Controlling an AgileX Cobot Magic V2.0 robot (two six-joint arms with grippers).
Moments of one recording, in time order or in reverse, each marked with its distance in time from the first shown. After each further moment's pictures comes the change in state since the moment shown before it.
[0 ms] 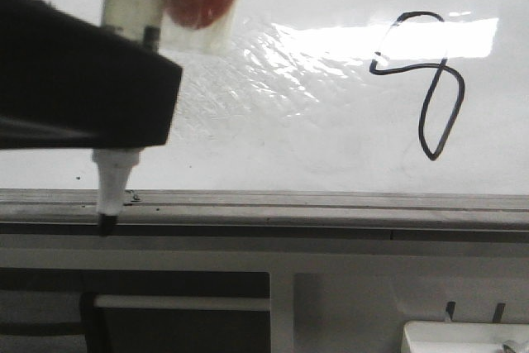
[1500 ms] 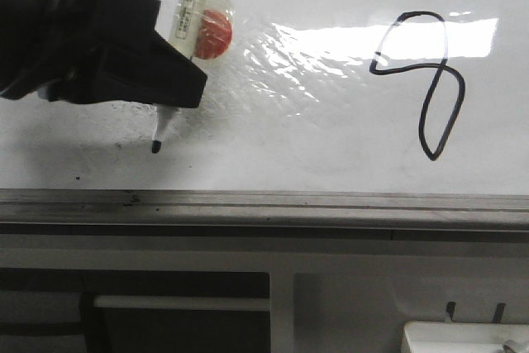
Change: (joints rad) left arm 0.000 0.267 -0.213 -0.038 -0.483 -0.097; right arm -0.007 -0.108 0.122 0.029 -0.066 0.112
